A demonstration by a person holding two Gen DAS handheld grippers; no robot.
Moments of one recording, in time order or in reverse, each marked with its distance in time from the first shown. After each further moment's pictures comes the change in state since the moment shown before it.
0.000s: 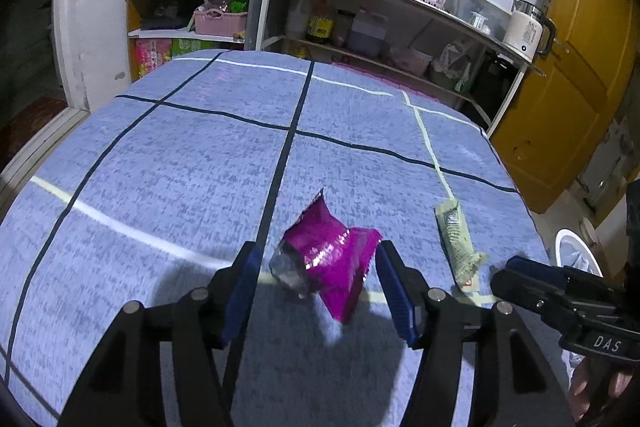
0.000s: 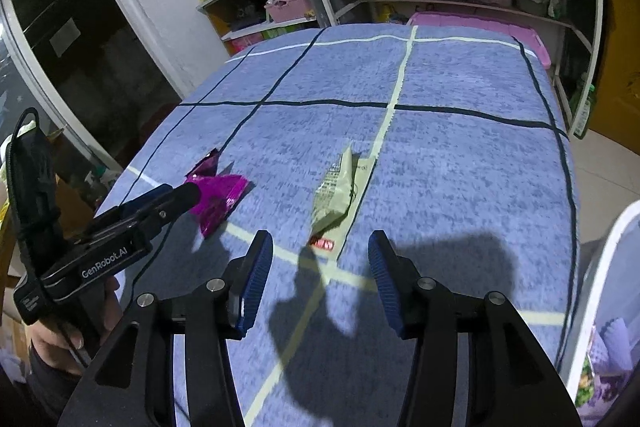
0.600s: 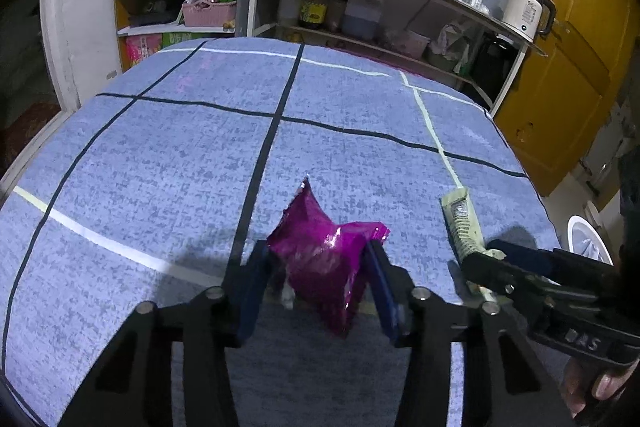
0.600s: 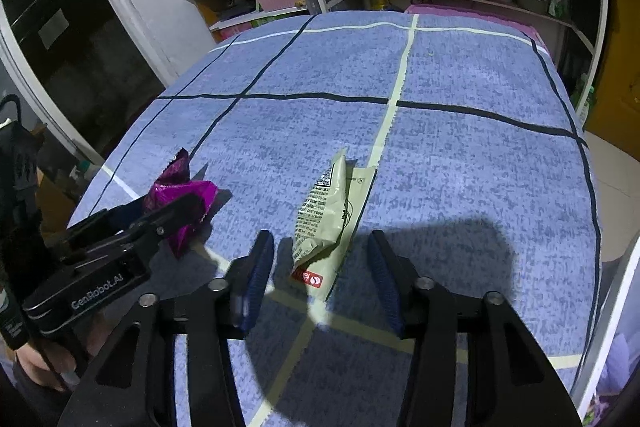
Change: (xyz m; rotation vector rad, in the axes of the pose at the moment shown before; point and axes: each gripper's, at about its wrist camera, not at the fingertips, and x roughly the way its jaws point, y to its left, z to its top) left arm 0.019 -0.013 0.001 0.044 0.043 0.008; right arm 0.034 -0.002 0.012 -0.013 0.030 -0.050
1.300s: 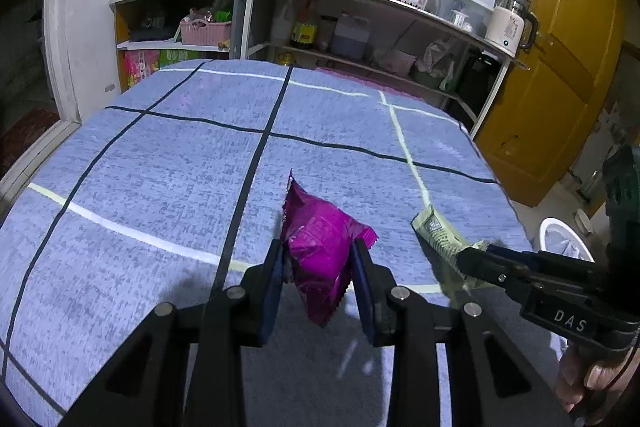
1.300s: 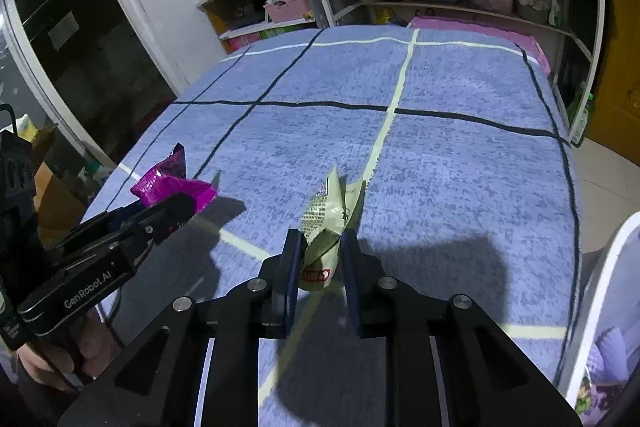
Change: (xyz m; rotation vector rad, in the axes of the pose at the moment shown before) left arm -0.038 -0.008 -0.010 -0.008 -0.075 -0.038; right arm -0.032 0.002 -0.013 -0.013 -0.048 0.027
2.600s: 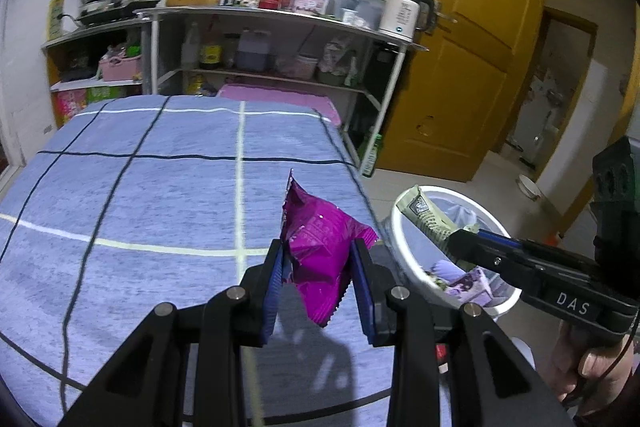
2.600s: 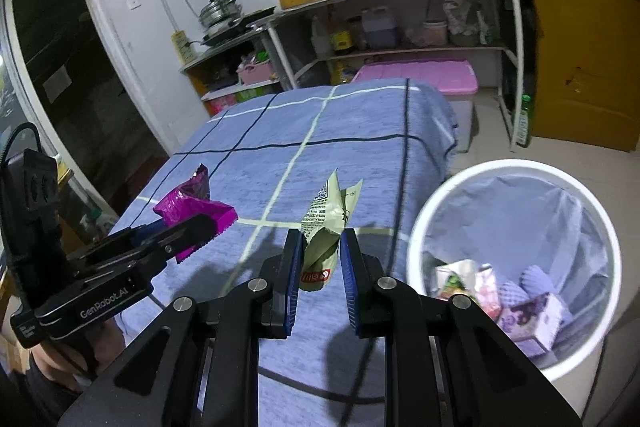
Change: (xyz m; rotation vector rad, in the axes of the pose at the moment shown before) left arm -0.061 -0.143 -0.027 0.166 -0.028 -0.210; right arm -0.154 -0.057 -0.066 0.112 -0.203 -0.063
